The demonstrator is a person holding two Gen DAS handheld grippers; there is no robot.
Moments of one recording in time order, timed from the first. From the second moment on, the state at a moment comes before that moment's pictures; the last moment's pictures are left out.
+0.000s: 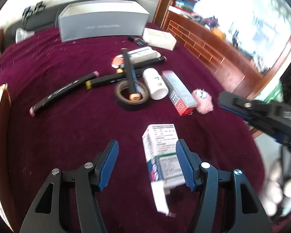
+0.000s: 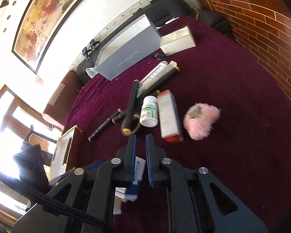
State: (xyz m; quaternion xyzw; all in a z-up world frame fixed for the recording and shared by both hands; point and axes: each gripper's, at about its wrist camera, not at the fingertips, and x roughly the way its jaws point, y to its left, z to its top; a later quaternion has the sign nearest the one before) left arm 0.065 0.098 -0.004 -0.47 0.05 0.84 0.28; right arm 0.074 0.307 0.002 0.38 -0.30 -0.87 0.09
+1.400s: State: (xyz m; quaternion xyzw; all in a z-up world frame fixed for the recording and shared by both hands) left arm 0.076 -0.049 0.014 -0.46 -0.07 0.84 0.27; right arm 0.010 0.286 -0.013 0.47 -0.14 -0.87 0.00
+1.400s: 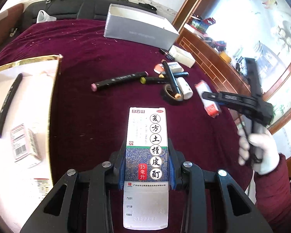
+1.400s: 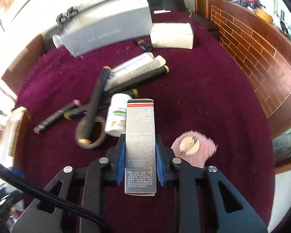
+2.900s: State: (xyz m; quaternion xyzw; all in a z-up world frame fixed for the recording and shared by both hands) left arm -0.065 -0.267 -0.023 -0.47 -0.04 0.88 0.05; right arm -0.097 -0.073 -0.043 0.53 -0.08 -0.81 0.23
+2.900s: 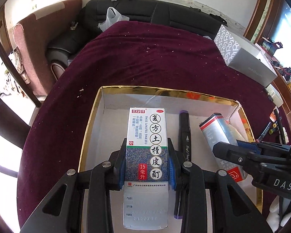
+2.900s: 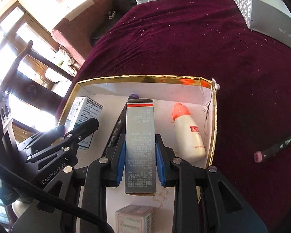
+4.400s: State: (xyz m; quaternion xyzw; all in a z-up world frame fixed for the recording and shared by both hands) left arm -0.029 -0.256 0.026 -0.40 -0.01 0.92 0.02; right arm -0.066 -0.057 -0.012 0.47 -0.12 -0.84 0.22
